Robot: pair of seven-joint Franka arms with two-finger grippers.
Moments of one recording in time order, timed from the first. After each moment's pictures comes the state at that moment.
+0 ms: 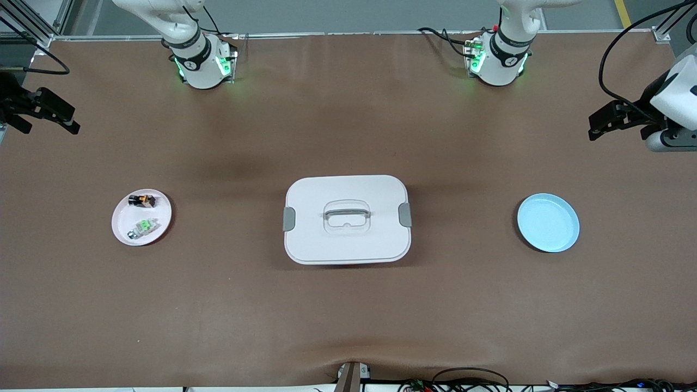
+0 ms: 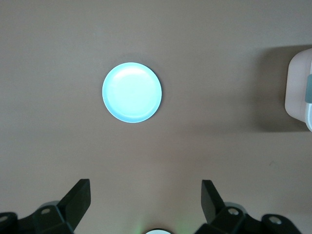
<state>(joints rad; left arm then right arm) 0.01 0.01 -0.10 -1.53 0.04 1.47 -0.06 -0.07 -0.17 0.00 -1.74 0.01 1.63 -0.03</state>
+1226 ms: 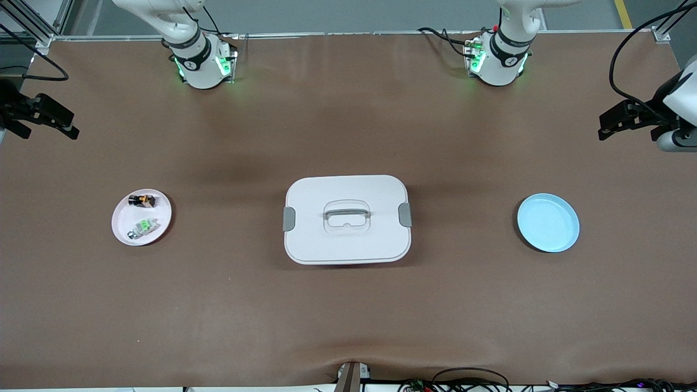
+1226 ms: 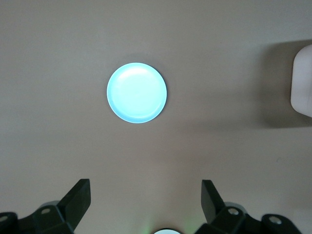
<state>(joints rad) 0.05 0.01 -0.09 -1.53 0.04 1.47 0.01 -0.07 -0.13 0.00 -1.71 0.01 1.63 -0.03</state>
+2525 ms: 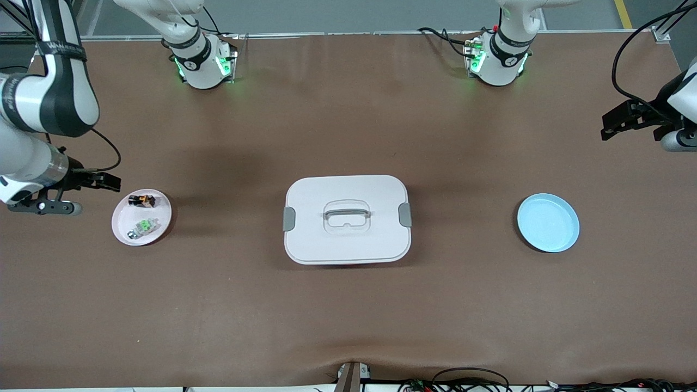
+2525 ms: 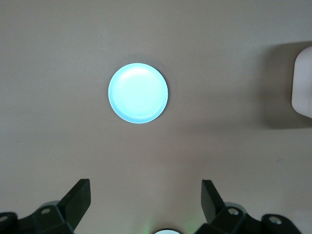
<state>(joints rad) 0.05 0.01 -0.09 -1.52 0.04 1.47 0.01 -0.15 0.11 0.00 -2.03 -0.13 2.05 -0.03</state>
